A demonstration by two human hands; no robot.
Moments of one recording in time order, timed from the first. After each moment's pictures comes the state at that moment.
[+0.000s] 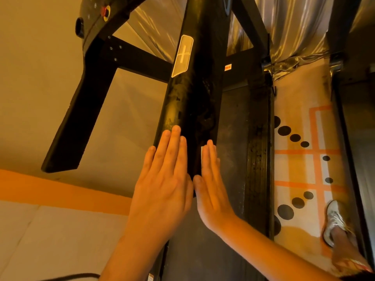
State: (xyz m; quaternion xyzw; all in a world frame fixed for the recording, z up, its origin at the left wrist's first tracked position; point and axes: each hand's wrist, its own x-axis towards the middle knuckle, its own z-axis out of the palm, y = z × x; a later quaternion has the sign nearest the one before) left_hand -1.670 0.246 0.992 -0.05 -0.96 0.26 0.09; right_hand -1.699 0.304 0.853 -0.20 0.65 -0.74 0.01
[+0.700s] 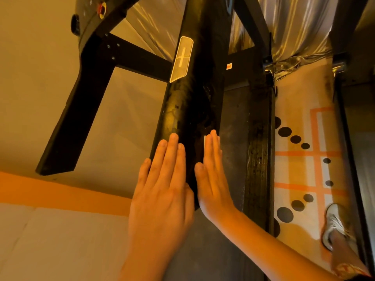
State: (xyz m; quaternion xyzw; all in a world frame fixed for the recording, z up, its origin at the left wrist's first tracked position) left_hand -1.678 0.253 0.991 0.01 -0.97 0.21 0.11; right_hand -1.736 0.297 0.860 -0.16 0.63 -0.76 0.00
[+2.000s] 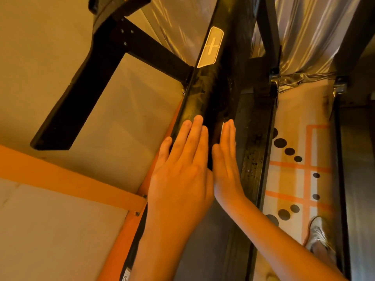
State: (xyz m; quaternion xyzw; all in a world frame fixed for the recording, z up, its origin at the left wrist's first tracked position) left_hand -1.683 0.246 0.980 -0.01 -0.96 0.23 0.17; right_hand -1.741 0.300 0.874 -0.13 0.62 -0.77 0.03
